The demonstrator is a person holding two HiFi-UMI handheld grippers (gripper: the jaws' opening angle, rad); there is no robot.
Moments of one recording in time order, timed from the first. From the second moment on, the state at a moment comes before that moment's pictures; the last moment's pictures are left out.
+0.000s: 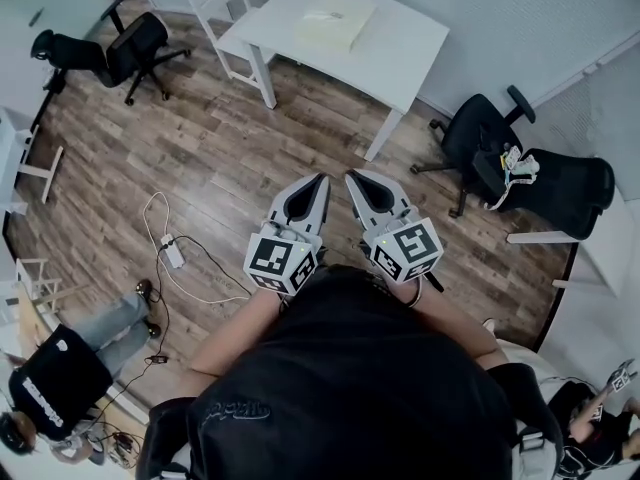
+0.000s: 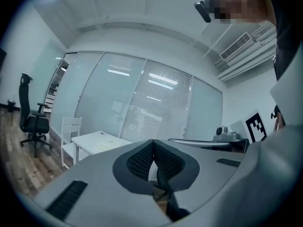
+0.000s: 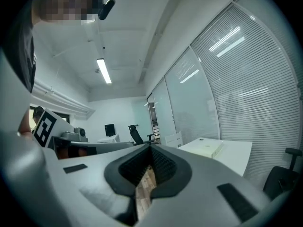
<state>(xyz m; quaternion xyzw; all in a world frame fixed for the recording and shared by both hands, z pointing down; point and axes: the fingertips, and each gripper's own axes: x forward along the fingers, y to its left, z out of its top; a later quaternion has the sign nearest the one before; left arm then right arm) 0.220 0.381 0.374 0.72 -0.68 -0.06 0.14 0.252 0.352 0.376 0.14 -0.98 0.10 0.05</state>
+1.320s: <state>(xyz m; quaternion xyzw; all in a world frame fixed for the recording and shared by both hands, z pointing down) 0.083 0.242 0.414 0.66 -0.73 -0.07 0.18 0.109 0.207 0.413 0.06 -0.98 0.14 0.09</state>
